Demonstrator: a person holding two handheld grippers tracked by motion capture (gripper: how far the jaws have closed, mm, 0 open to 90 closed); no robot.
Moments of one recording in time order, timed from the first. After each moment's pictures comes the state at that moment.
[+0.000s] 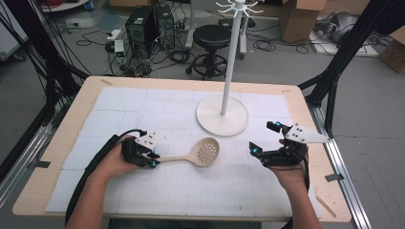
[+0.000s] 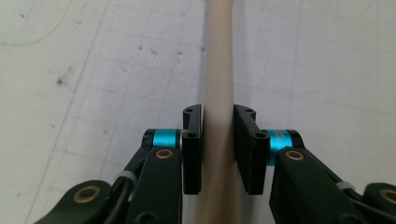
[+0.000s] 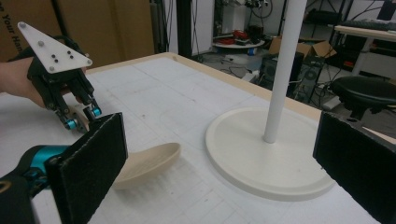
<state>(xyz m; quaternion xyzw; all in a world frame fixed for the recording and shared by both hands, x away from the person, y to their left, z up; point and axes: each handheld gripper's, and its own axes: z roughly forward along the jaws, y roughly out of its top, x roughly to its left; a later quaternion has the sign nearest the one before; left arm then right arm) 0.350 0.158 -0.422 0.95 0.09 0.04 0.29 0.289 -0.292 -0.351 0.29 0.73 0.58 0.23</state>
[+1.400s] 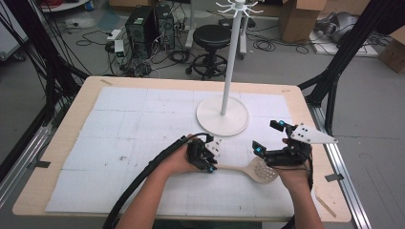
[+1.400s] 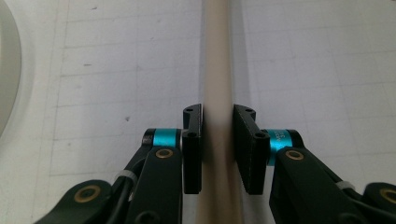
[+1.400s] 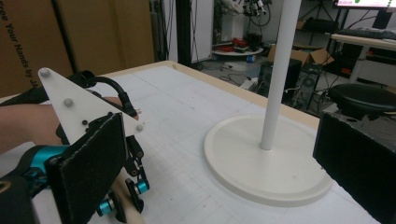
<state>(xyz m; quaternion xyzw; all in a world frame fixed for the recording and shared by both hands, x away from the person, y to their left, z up) 0.354 -0.022 -0.423 0.95 -0.04 0.00 0.30 0.285 -0.299 -0.345 0.29 0.72 0.59 0.23</state>
